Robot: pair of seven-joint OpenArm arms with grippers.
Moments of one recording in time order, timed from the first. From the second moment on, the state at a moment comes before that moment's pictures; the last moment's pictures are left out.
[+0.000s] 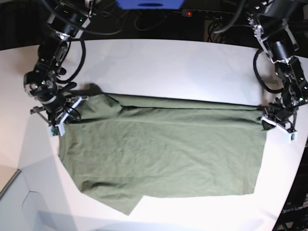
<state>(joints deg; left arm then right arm) -13.0 -18.0 -31.3 61.9 -17.7 -28.9 38.5 3.1 -3.4 30.7 92.0 -12.0 40.1 -38.7</state>
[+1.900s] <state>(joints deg) -15.0 -19.0 -31.5 58.6 -18.1 -29.0 33.1 3.0 -1.9 30.2 97.5 -11.3 40.1 -38.3</state>
